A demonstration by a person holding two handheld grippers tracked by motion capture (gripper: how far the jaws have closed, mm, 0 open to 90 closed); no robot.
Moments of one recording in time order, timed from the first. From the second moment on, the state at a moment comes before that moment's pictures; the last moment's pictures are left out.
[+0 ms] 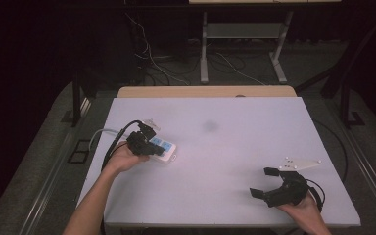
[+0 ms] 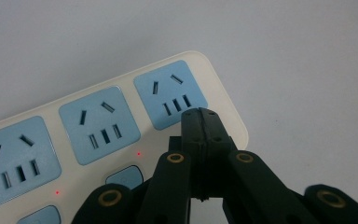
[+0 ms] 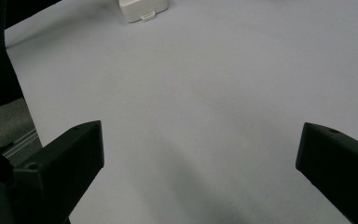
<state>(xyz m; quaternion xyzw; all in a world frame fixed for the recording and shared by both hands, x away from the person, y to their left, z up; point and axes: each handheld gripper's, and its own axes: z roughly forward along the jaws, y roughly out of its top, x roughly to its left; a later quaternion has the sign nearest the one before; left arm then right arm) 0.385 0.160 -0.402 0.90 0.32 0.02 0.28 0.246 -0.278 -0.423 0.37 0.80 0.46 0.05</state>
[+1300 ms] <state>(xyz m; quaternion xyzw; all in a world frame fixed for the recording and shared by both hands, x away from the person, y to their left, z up) 0.383 0.161 -0.404 0.89 0.35 0.02 0.29 0.244 -0.284 -0.420 0.38 0.80 0.46 0.06</state>
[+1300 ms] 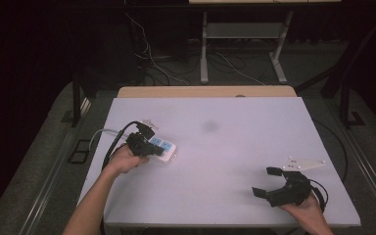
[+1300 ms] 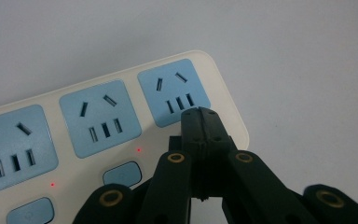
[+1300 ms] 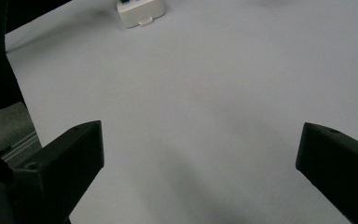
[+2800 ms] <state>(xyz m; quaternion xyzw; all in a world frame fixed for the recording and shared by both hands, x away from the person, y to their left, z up) 0.379 0.191 -0.363 0.87 0.37 0.07 0.33 0.245 -0.282 -0.419 0.38 0.80 0.47 0.06</state>
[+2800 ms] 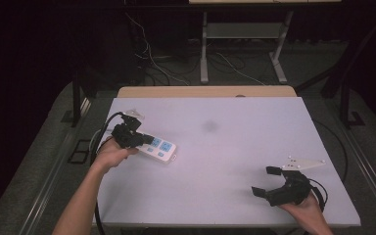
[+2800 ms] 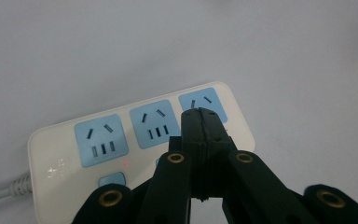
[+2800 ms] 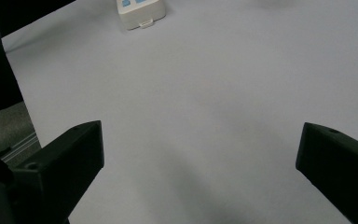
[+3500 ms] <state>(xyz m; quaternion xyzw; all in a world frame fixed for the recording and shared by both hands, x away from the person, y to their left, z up) 0.384 0.196 -0.382 0.87 0.38 0.07 0.31 0.245 -0.282 -0.420 0.38 0.80 0.46 0.06</state>
